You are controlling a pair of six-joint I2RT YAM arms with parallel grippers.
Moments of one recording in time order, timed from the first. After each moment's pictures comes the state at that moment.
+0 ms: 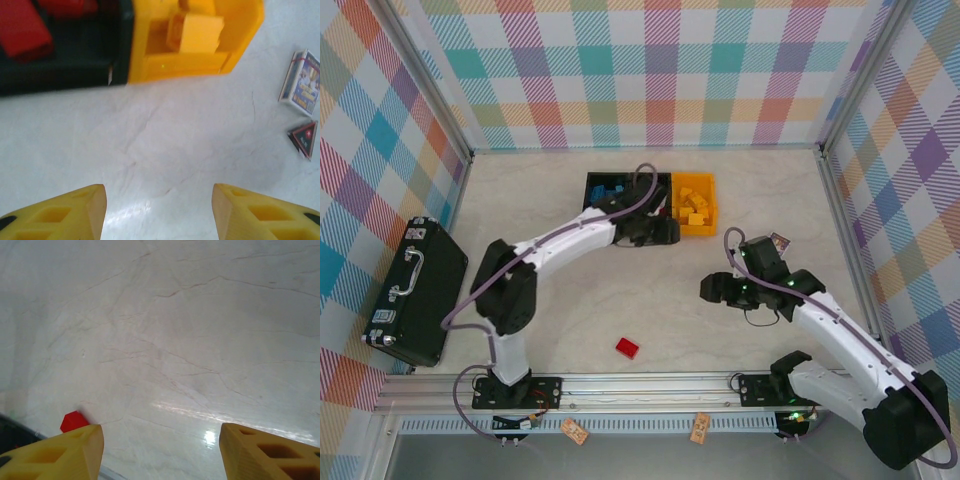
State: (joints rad) left arm -0.73 1.83 1.49 -0.63 0.09 -0.69; right arm 0.49 0.95 0.68 -0.72 -0.33 0.58
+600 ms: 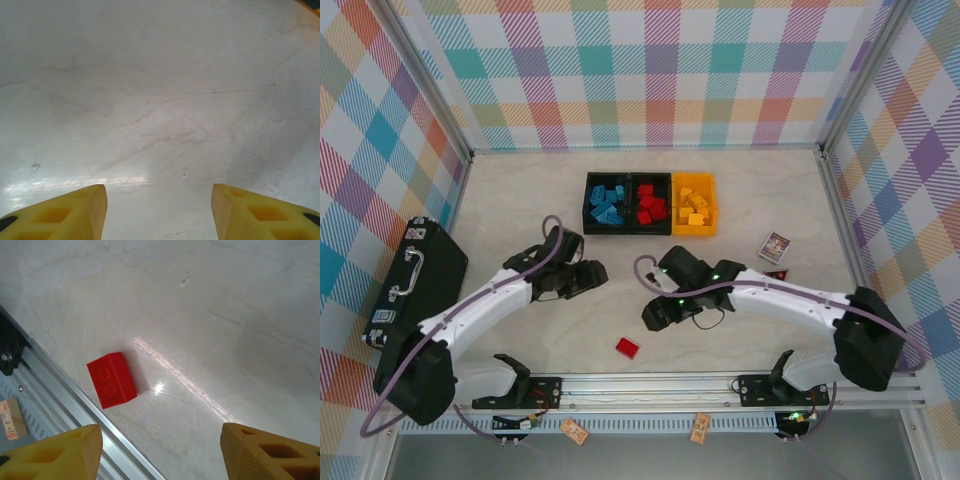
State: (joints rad) left arm -0.48 1.19 0.75 -0.60 0.18 -0.83; right arm 0.96 1.40 0.90 -0.62 -0.30 0.42
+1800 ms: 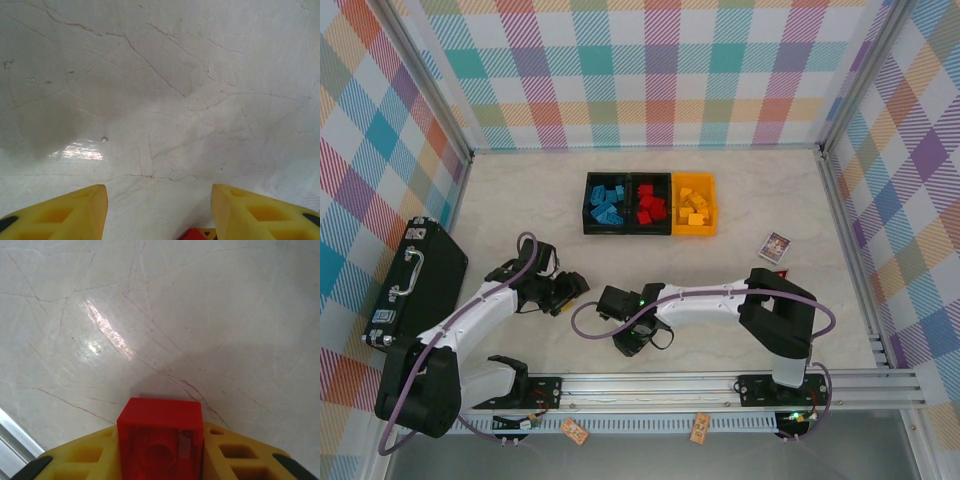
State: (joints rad) left arm -0.27 1.15 0.59 -0.58 0.37 -0.84; right arm 1.23 1.83 1.15 -0.65 -0.06 0.36
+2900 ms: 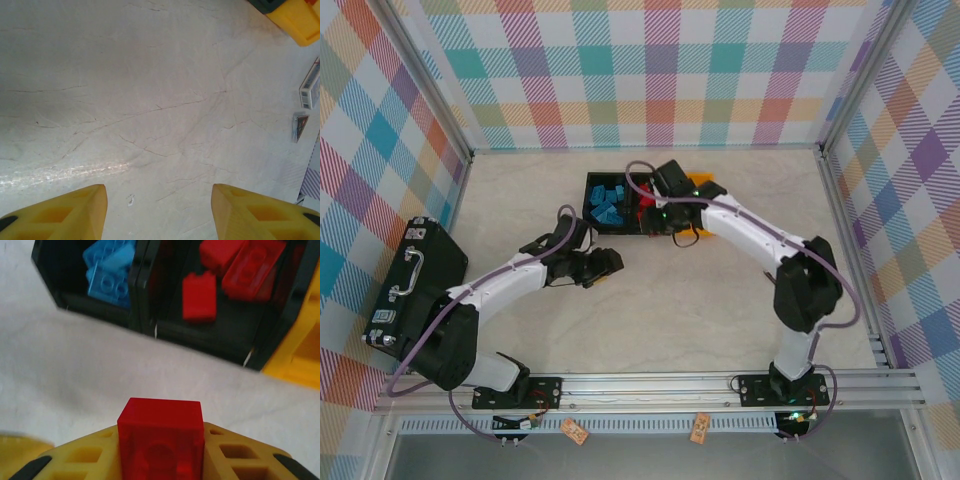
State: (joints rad) left arm -0.48 1.41 0.83 -0.39 0.37 -0.84; right arm 0.66 1.86 1.62 -0.77 -0.07 0.41
